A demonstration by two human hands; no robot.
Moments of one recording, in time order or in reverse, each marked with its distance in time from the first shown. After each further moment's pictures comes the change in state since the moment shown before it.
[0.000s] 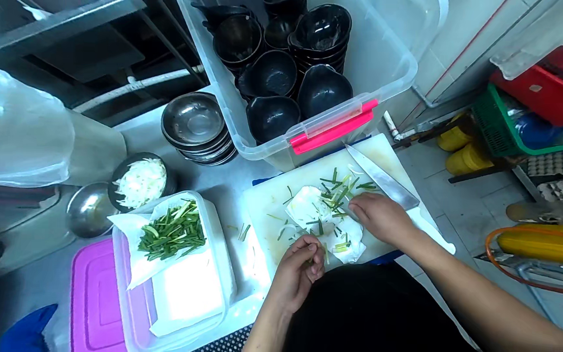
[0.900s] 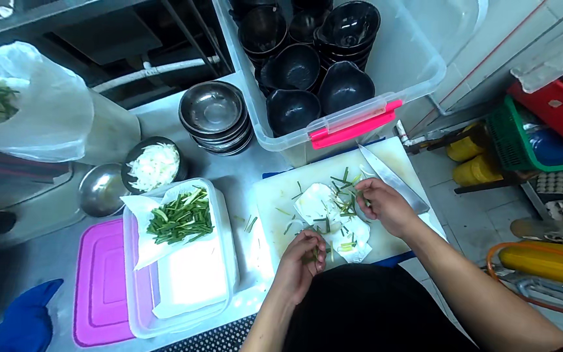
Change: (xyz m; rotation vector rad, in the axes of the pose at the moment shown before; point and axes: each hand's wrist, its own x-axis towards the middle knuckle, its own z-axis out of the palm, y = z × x) left_hand 0.000 0.000 -0.005 -0.036 0.143 0.016; right_hand 0.023 -0.001 -0.001 1.146 -0.037 0.308
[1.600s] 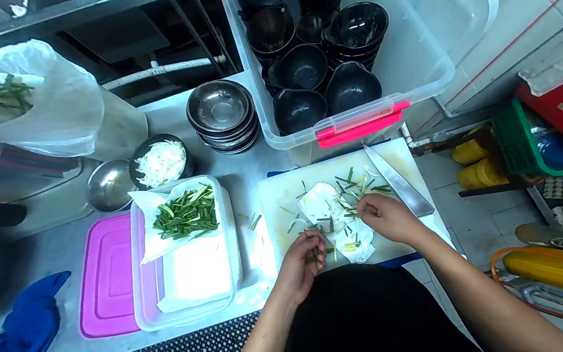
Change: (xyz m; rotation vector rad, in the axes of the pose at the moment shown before) left_hand -0.001 -0.002 -0.001 0.012 0.116 -0.020; right_hand -0.012 0.001 0.002 -0.830 -0.082 -0.131
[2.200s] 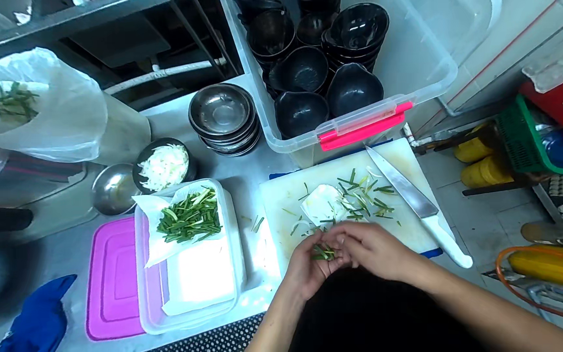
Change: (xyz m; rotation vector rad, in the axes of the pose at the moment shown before) left_hand 0.012 0.002 0.008 -0.264 -0.028 -0.191; right_hand -0.031 -0.065 0.020 0.258 -0.204 -0.200
